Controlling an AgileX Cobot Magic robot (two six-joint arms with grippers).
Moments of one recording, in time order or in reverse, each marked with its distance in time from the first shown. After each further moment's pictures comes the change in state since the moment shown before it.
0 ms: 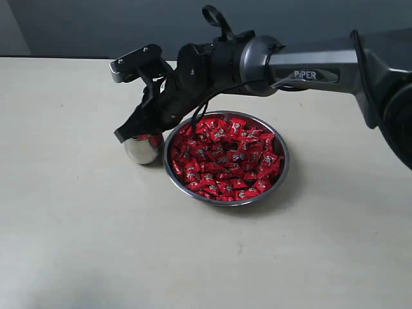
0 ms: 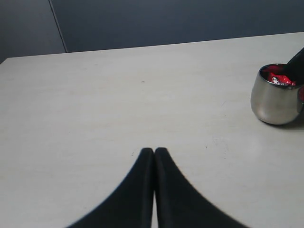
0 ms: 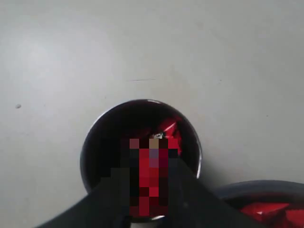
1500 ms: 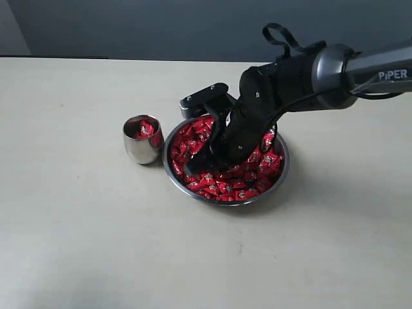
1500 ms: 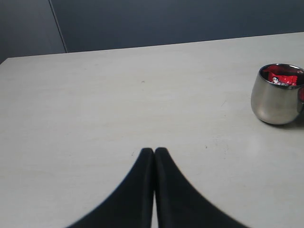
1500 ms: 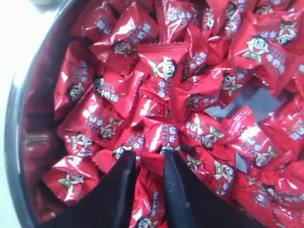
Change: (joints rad) left arm 0.000 0.000 0.000 0.000 0.000 0.000; right arm -0.097 -0.199 0.391 -0.112 0.093 0.144
